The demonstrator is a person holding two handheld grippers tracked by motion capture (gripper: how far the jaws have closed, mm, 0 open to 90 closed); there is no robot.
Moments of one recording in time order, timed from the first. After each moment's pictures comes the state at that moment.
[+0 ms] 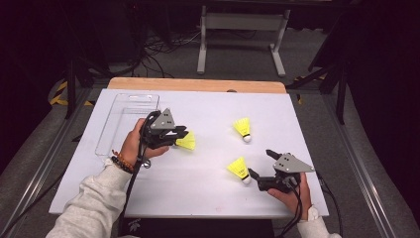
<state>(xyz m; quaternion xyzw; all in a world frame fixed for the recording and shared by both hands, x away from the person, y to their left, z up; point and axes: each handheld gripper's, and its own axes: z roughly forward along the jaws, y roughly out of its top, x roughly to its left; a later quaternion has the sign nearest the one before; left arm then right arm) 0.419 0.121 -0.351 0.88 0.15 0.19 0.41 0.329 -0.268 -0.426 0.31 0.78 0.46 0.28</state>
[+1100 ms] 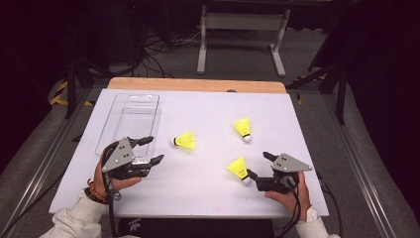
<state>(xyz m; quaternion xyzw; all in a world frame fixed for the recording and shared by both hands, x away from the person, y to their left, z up) 0.348 0.200 -0.395 0.80 0.17 0.26 0.51 0.327 -0.262 -0.425 0.32 0.80 0.45 0.26</state>
